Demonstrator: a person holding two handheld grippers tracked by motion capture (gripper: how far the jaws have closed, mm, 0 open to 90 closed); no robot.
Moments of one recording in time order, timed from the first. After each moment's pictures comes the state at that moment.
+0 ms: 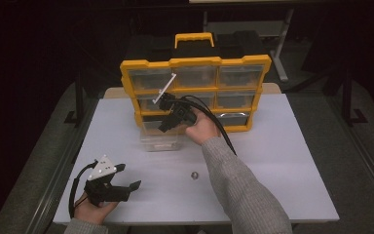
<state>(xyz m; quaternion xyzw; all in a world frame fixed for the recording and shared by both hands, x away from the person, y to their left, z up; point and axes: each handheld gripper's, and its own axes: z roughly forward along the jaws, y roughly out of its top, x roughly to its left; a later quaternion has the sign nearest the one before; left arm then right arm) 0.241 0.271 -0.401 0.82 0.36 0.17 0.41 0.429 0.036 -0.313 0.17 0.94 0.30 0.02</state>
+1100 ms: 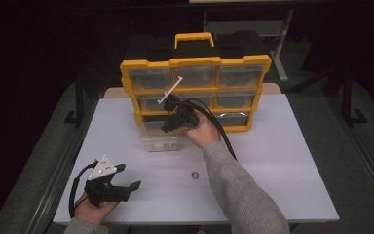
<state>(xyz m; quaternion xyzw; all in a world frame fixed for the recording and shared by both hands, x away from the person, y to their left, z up) 0.241 0.271 -0.401 0.82 0.36 0.17 0.41 0.428 0.024 -0.325 0.22 0.93 0.31 0.01</state>
